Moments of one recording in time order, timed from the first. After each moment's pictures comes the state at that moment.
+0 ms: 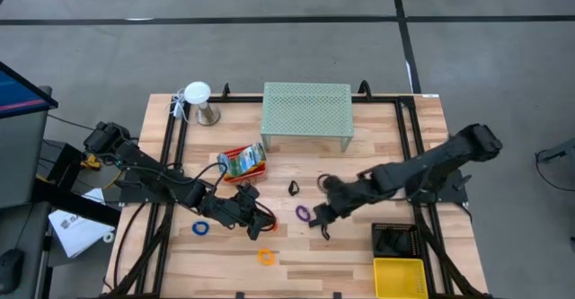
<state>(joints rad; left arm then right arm) -0.50 1.43 0.82 0.07 -0.37 -1.16 0.35 1.51 1.07 -0.47 -0.03 1.41</state>
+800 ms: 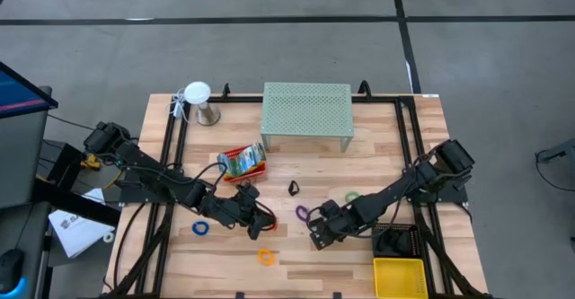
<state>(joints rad) -0.50 1.43 0.82 0.09 -0.37 -1.16 0.48 1.81 1.07 -0.46 0.04 1.52</state>
